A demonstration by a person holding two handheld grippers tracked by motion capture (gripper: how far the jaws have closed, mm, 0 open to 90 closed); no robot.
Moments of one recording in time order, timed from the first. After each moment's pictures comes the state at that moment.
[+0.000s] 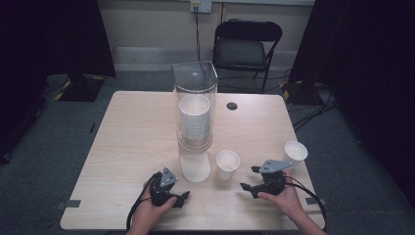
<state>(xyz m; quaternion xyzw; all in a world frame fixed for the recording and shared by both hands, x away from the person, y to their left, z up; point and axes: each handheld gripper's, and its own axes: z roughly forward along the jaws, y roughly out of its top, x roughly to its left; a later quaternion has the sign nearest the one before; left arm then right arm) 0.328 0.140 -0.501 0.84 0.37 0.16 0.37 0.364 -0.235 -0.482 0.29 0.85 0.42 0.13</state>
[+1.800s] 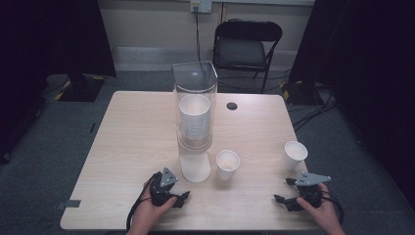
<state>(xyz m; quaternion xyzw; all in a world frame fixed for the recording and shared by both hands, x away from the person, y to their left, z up) 0.328 0.140 -0.501 0.84 0.37 0.16 0.37 0.332 -0.337 -0.499 0.33 0.85 0.38 0.15</state>
